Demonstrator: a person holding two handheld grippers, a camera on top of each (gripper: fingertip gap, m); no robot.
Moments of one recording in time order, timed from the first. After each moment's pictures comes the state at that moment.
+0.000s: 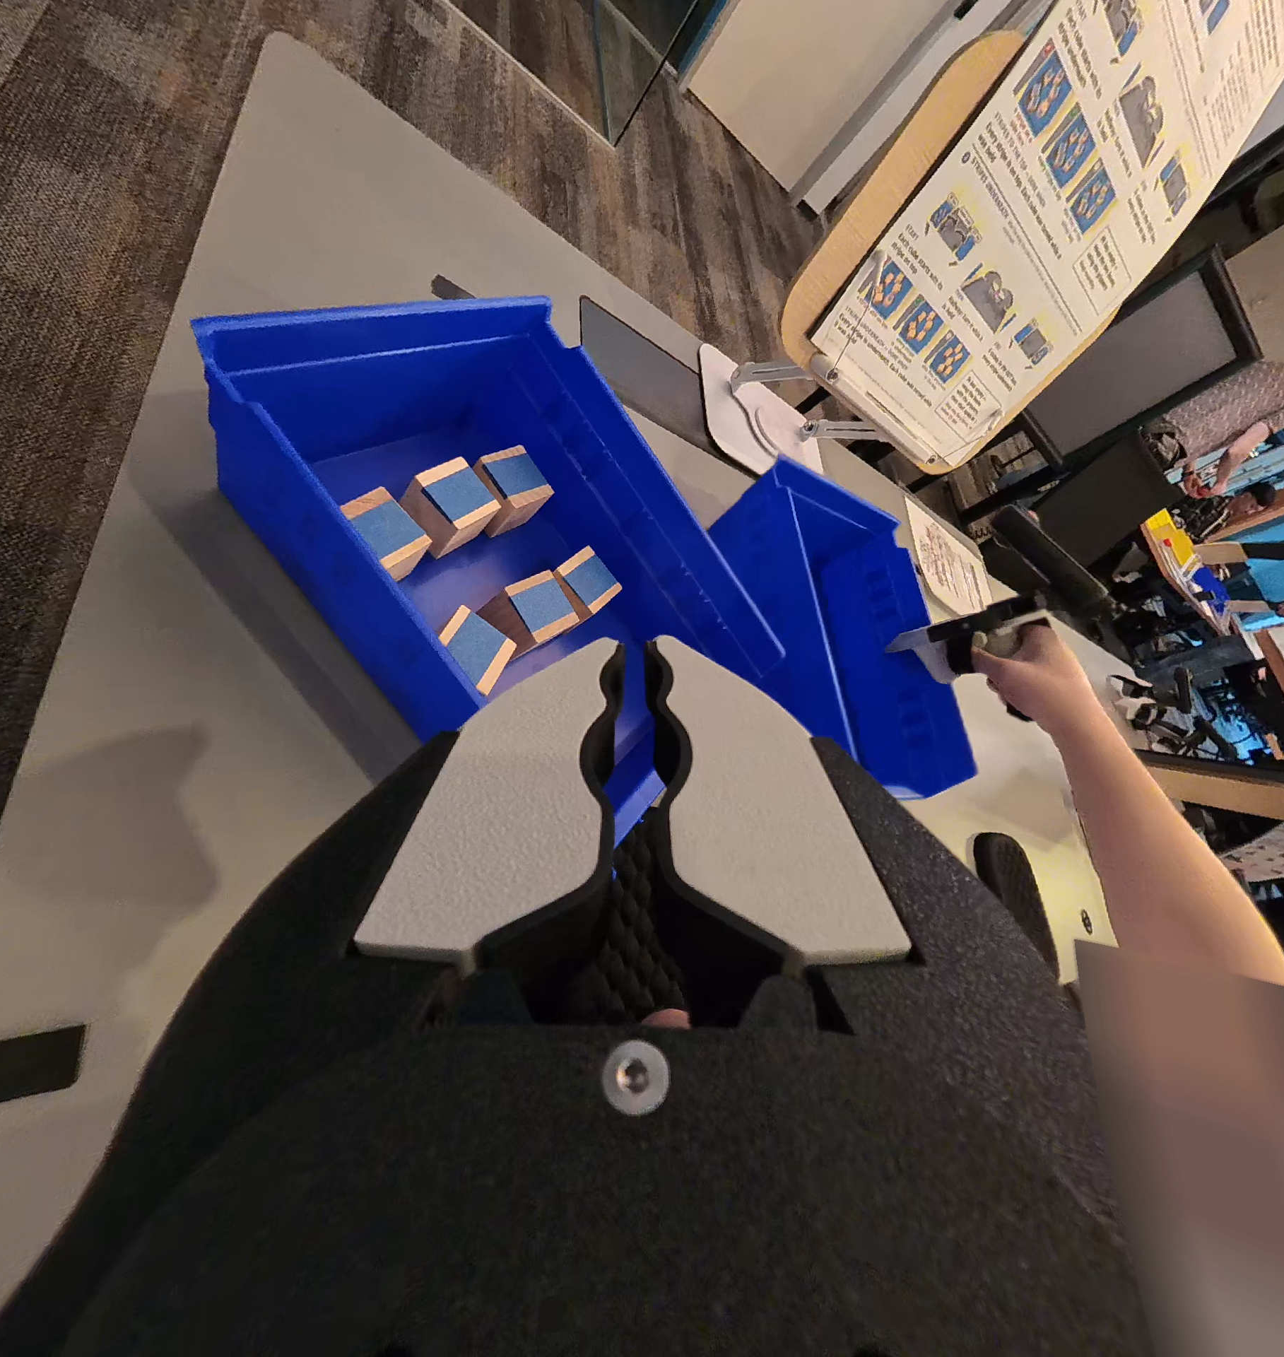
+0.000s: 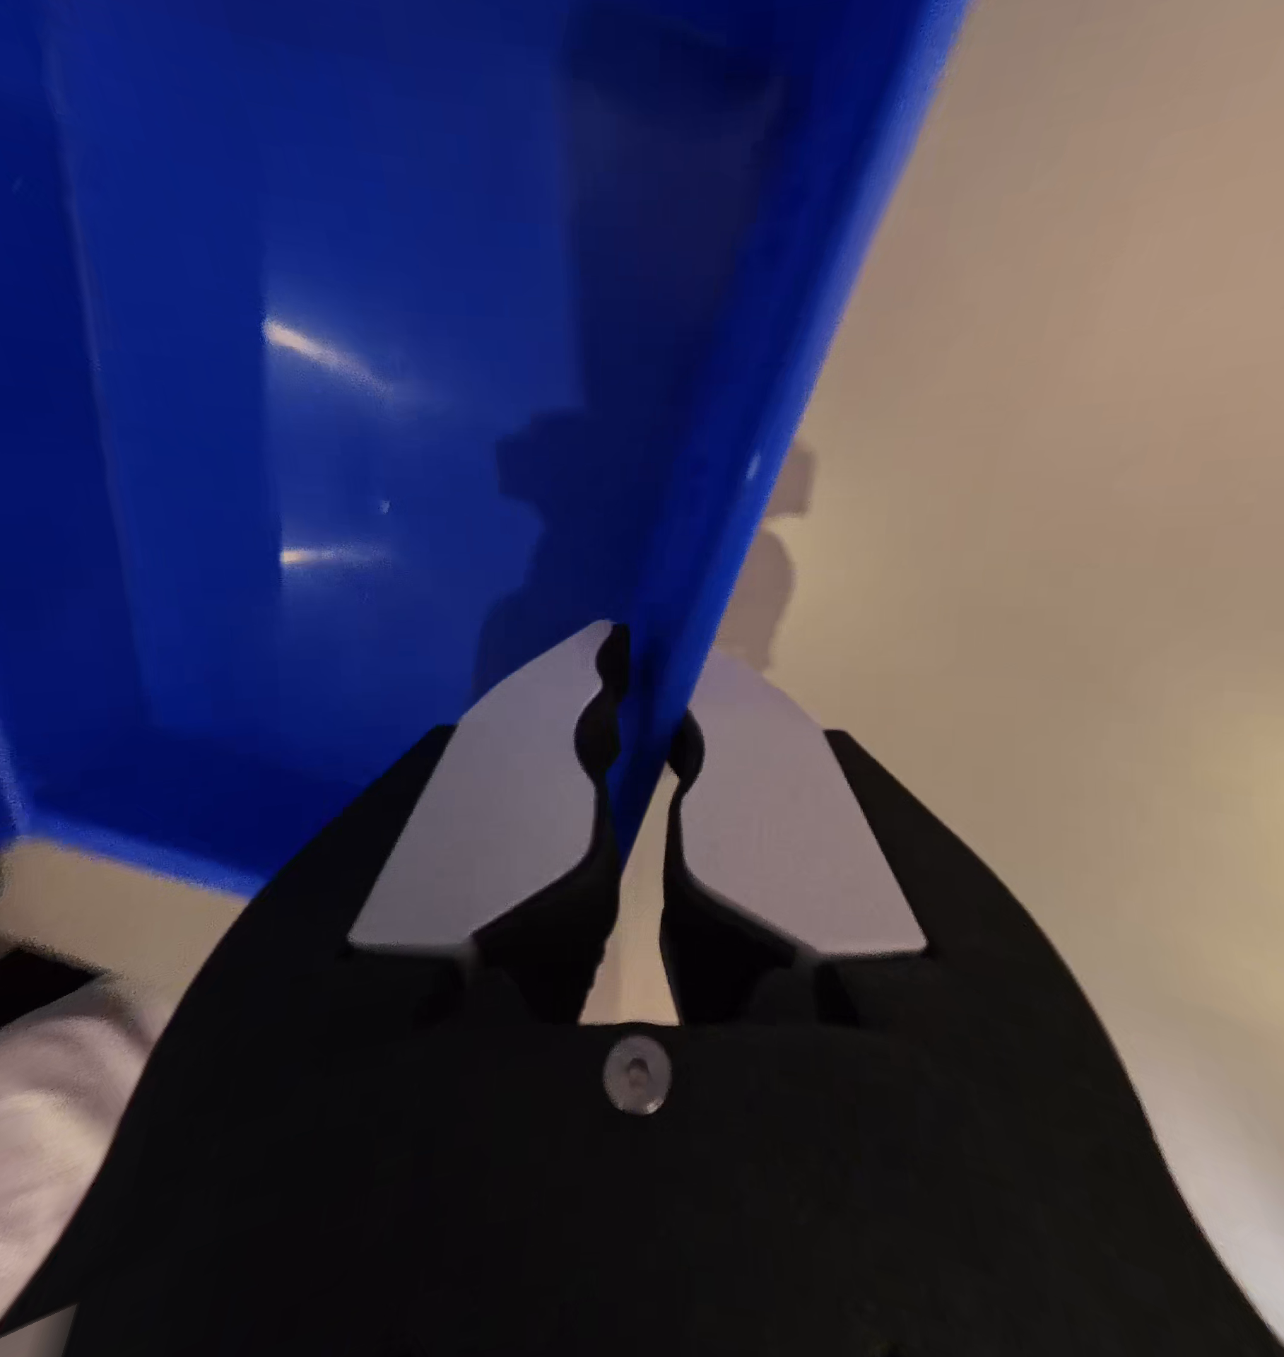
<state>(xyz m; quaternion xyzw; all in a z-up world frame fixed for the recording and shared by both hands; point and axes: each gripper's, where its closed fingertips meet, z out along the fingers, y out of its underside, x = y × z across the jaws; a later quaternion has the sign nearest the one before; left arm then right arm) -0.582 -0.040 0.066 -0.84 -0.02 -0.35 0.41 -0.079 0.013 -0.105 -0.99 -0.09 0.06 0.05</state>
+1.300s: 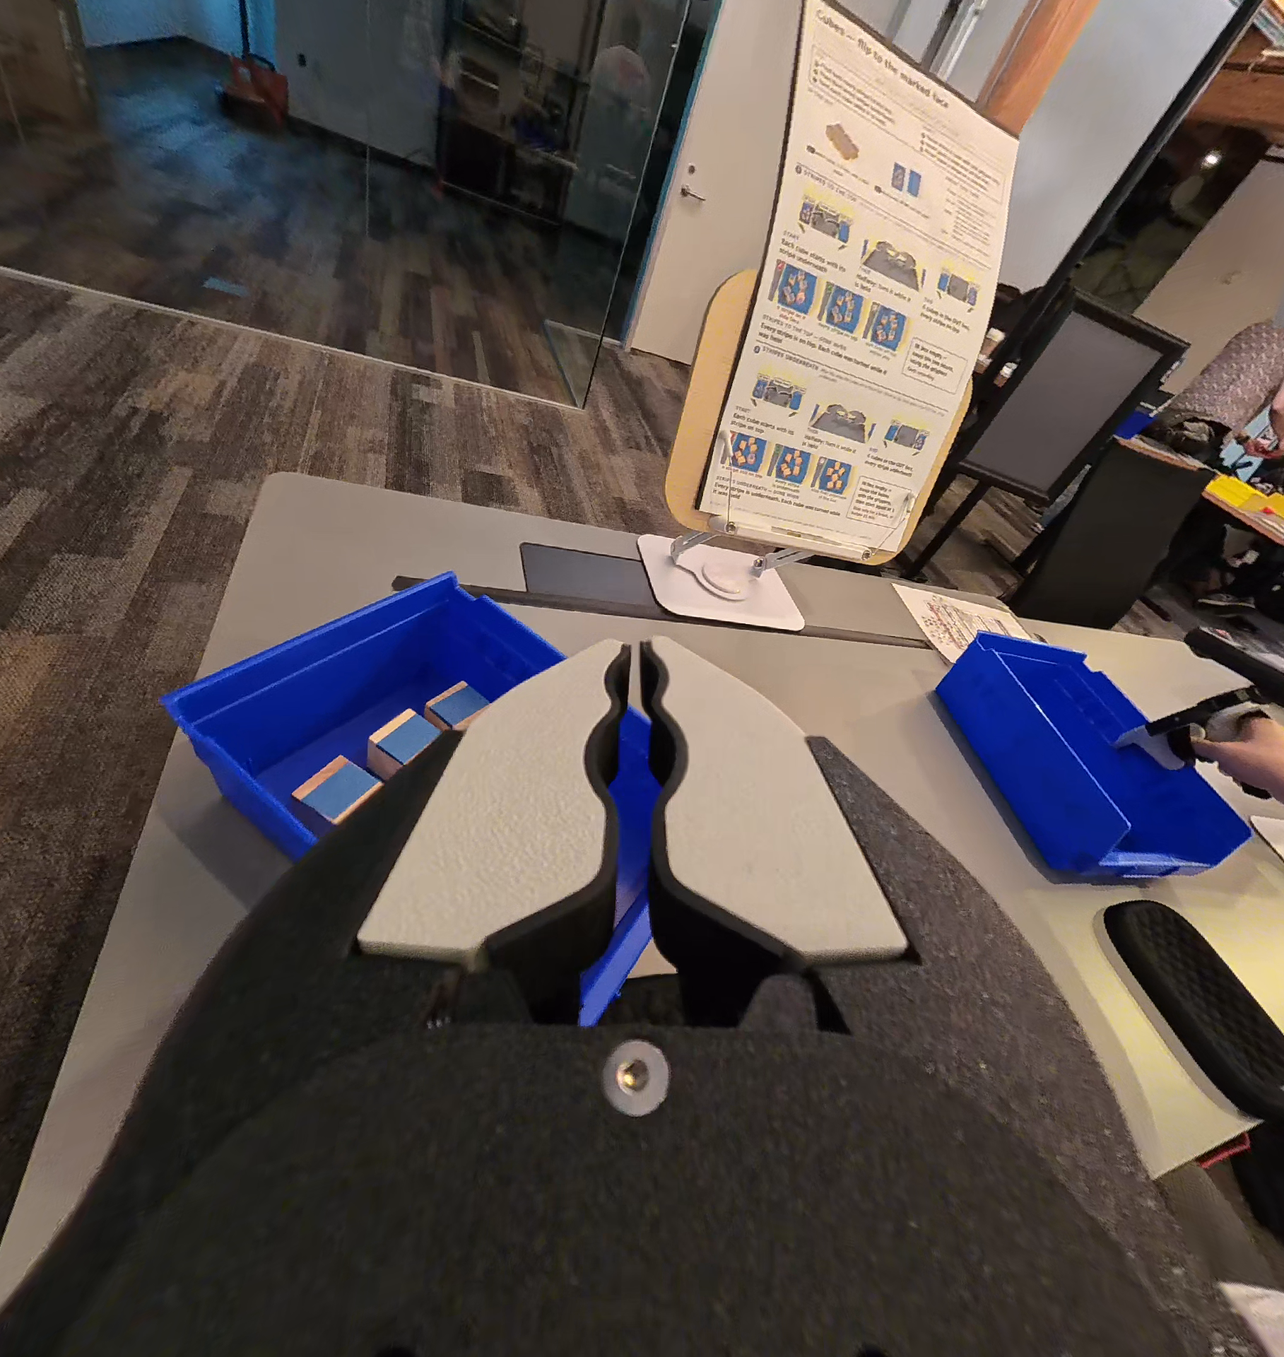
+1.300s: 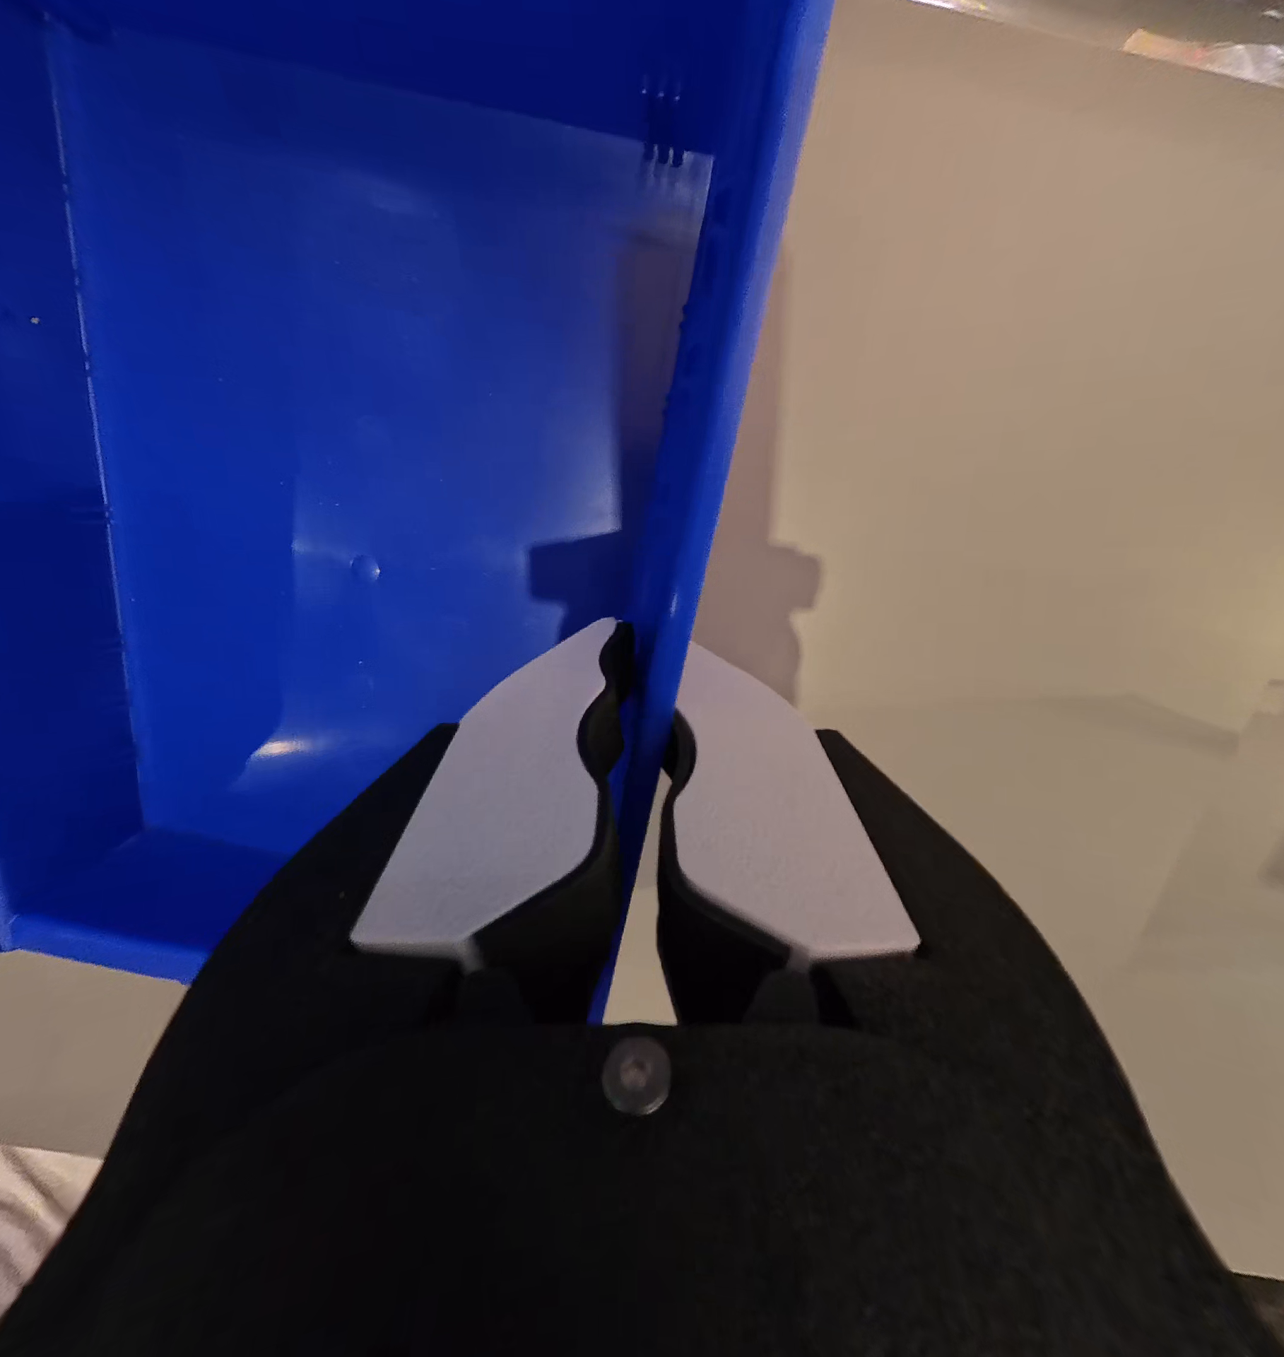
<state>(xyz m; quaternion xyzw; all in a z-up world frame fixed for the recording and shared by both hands) -0.526 -0.049 0.161 -0.76 0.08 -0.27 0.58 0.296 -0.086 -0.108 -0.99 0.07 0.03 0.13</state>
